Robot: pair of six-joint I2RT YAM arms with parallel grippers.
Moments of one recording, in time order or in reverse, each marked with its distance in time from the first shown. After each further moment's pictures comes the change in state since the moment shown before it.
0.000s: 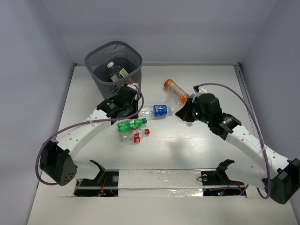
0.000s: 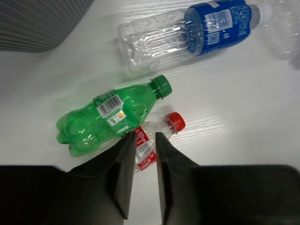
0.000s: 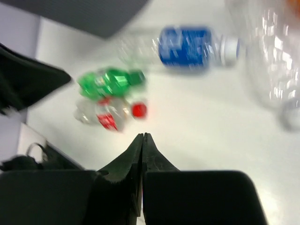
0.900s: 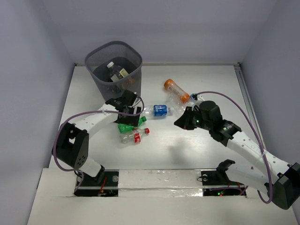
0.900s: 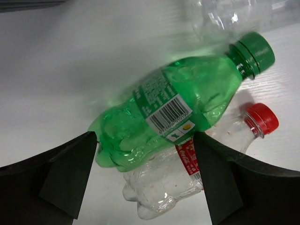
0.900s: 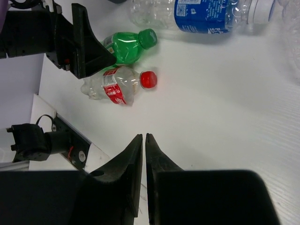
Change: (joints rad) left arm 0.096 0.202 -0.086 -0.031 -0.027 0.154; right arm 0.002 -0.080 -0.180 0.050 -0.145 0.024
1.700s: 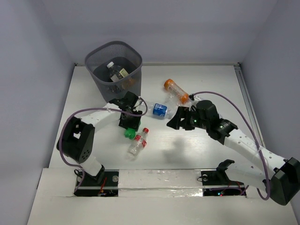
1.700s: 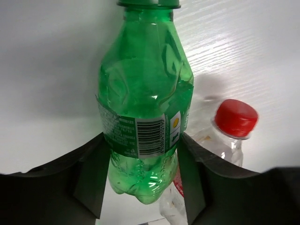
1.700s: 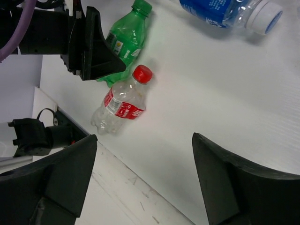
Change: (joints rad) left arm 0.002 0.090 -0.006 0.018 0.202 0.032; right arm 0.003 0.049 0.001 0.013 -0.039 0.008
